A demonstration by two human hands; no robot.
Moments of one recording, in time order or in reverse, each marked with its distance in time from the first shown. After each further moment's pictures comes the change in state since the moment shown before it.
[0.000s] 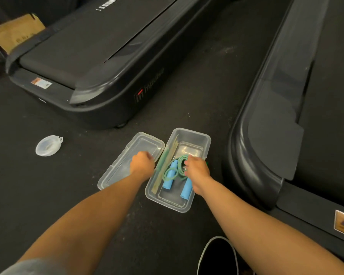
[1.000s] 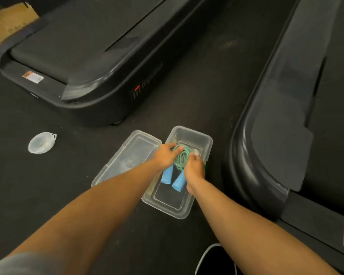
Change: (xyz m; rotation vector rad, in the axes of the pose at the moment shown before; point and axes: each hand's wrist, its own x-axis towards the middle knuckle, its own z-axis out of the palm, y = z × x) left_hand 0.003 0.072 0.030 -0.369 -0.310 0.221; right_hand 0.019 -0.004 0.015 0.047 0.157 -0.019
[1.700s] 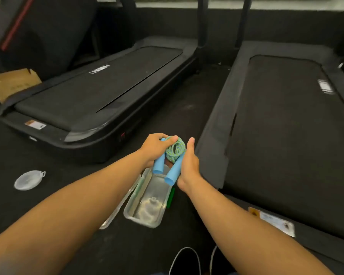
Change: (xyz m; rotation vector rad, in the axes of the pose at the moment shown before) left_hand -0.153 0.196 -0.069 -0.449 -0.044 0.210; right_hand -0.185 -0.120 -0.102 0.591 -0.157 -0.226
